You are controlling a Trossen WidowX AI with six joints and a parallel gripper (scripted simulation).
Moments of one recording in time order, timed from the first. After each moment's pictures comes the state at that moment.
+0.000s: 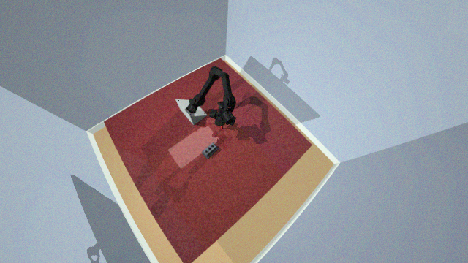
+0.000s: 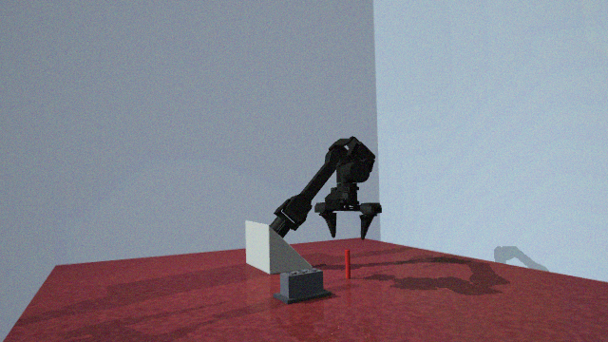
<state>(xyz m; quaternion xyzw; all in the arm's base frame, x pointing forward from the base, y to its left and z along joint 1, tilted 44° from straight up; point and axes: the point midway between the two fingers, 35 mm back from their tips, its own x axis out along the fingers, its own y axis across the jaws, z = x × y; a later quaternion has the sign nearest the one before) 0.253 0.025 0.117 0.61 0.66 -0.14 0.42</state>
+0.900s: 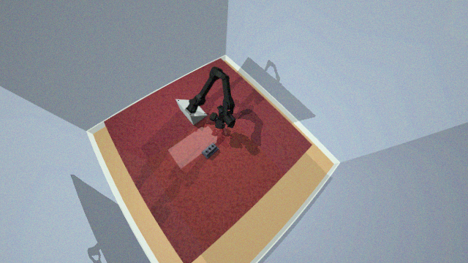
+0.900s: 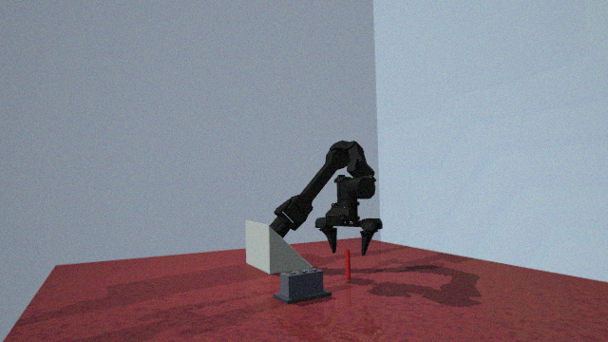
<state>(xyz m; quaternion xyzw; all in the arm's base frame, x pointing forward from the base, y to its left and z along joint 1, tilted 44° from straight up) 0.259 0.055 0.086 0.61 0.65 -0.14 0.43</state>
